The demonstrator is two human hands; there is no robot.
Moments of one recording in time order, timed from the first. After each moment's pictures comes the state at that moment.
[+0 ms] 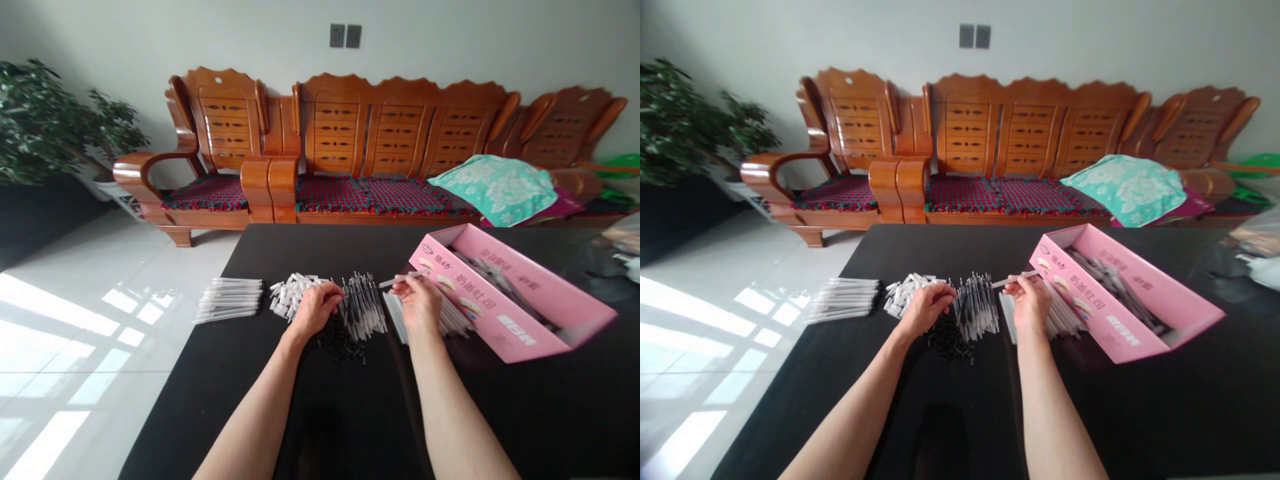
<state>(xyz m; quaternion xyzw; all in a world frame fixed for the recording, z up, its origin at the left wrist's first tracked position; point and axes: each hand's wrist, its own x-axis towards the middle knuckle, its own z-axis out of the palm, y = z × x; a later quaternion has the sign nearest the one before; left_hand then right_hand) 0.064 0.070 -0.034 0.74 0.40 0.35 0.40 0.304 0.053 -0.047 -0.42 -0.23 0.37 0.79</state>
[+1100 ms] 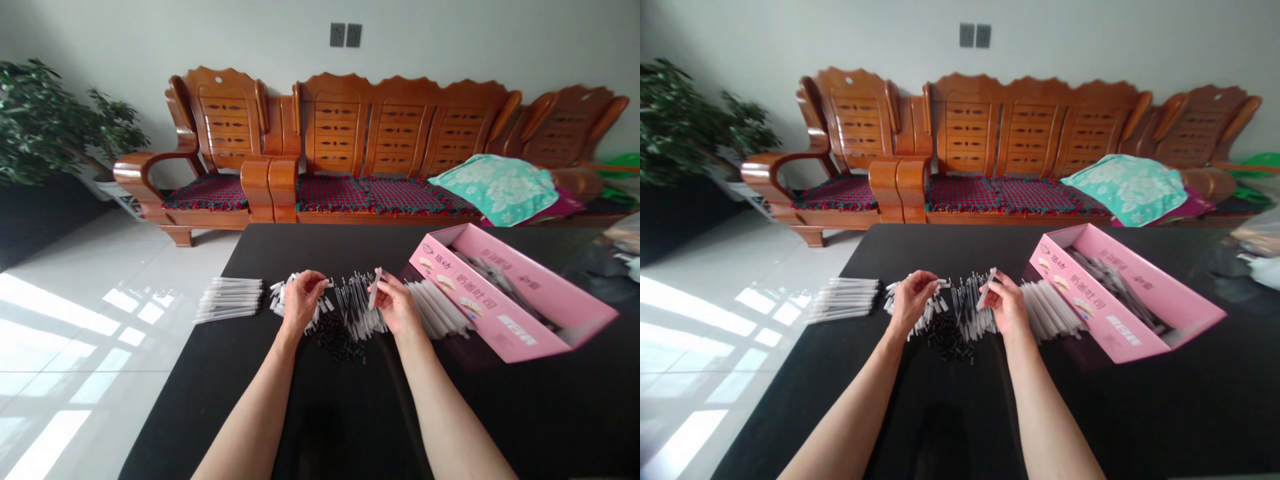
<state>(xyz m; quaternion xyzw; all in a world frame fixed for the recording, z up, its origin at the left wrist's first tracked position) 0.052 0.084 -0.045 0.65 0.46 0.49 0.35 0.270 0.050 -0.047 -0.40 -0.27 0.56 0.68</state>
